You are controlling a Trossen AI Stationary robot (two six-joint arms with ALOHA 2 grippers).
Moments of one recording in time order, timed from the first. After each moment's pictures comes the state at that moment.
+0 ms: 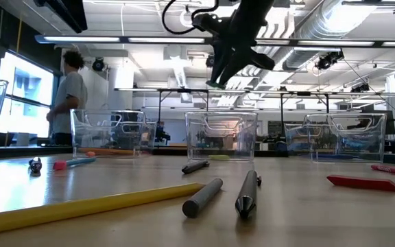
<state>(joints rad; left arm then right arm) 0.03 1.09 1.34 -1.49 -0.56 -0.77 -0.09 1.74 1.50 -0.78 0.20 0.91</state>
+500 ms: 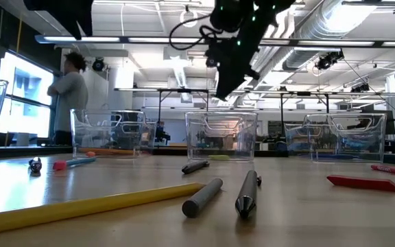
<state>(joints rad) 0.03 1.17 1.34 -1.49 -0.51 -1.13 -0.36 1.77 1.49 -0.70 0.19 0.26</state>
